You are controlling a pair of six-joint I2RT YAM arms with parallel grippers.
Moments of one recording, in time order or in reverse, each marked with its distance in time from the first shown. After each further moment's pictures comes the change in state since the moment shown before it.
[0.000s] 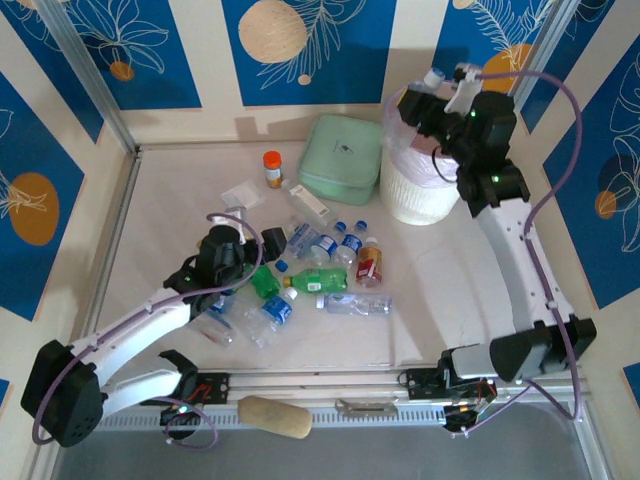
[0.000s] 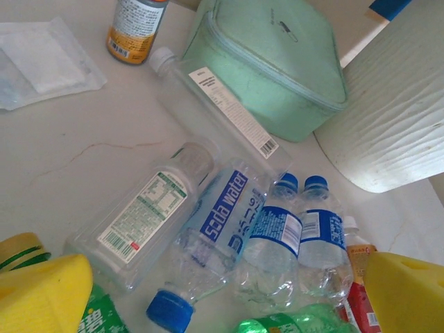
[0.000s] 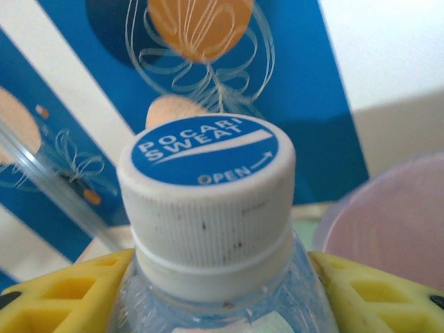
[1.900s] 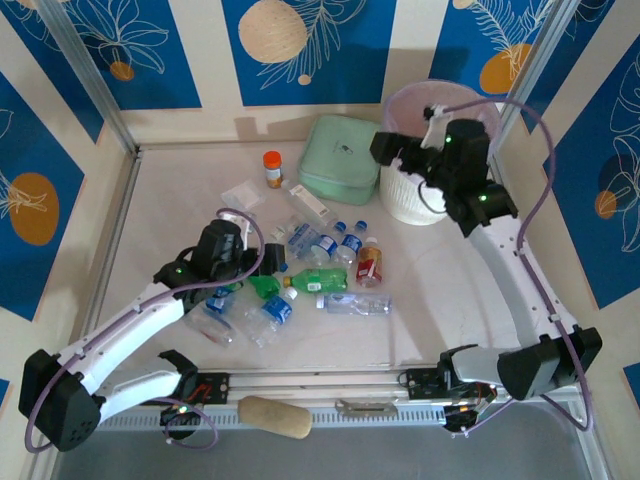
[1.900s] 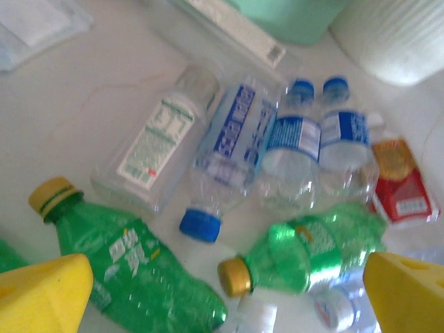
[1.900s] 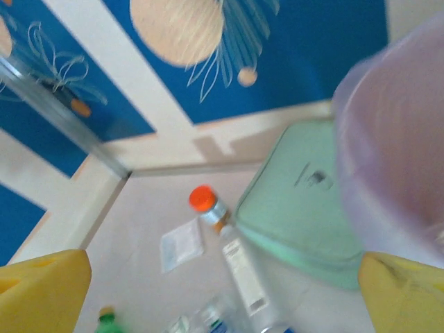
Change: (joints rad) left arm 0.000 -0.017 0.148 -0.411 0.123 0.216; right arm 0.134 -0.133 -0.266 -0.138 -0.027 0.007
